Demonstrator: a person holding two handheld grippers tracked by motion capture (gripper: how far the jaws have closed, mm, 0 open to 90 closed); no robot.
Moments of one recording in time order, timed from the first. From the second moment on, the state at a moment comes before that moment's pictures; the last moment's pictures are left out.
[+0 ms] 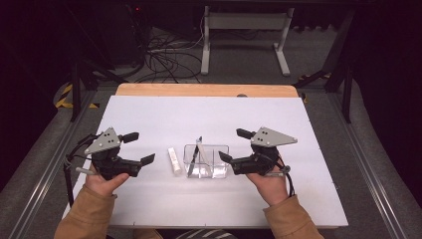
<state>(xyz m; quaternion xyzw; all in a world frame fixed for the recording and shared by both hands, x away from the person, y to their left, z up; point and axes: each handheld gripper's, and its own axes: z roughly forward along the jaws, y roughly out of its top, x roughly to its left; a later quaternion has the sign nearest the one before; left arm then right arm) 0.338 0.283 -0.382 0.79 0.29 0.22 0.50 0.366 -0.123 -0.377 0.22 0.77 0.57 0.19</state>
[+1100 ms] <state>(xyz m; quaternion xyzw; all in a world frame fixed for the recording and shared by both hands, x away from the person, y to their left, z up) 0.379 0.247 -0.392 0.82 0.34 0.19 0.42 0.342 -0.186 -0.409 0.26 0.78 0.53 0.21</state>
